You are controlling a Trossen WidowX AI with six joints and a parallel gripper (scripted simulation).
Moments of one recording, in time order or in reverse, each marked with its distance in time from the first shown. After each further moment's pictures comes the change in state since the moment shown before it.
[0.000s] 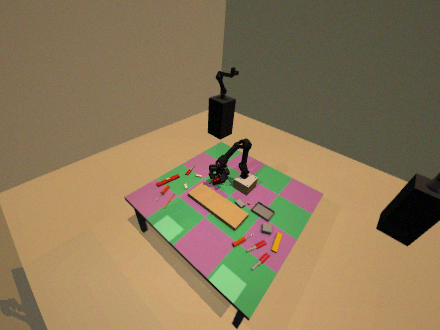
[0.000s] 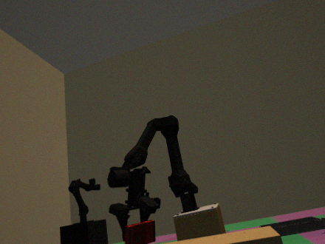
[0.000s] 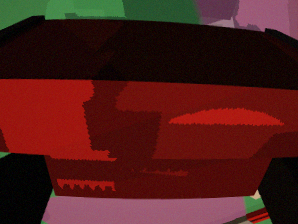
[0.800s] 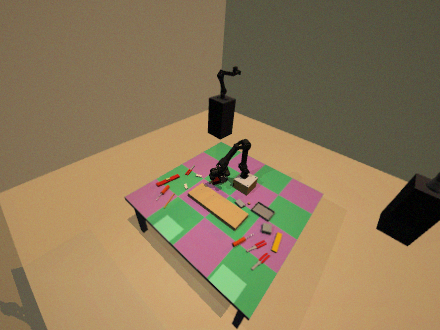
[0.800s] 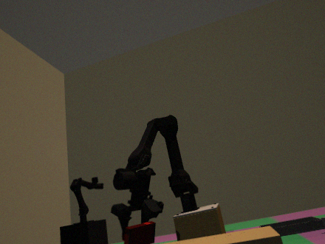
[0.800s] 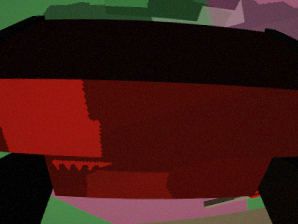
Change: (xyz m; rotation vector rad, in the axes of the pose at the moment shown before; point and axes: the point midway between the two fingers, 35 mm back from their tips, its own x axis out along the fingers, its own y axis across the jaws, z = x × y) arm 0.001 0.001 0.004 0.005 0.142 0.002
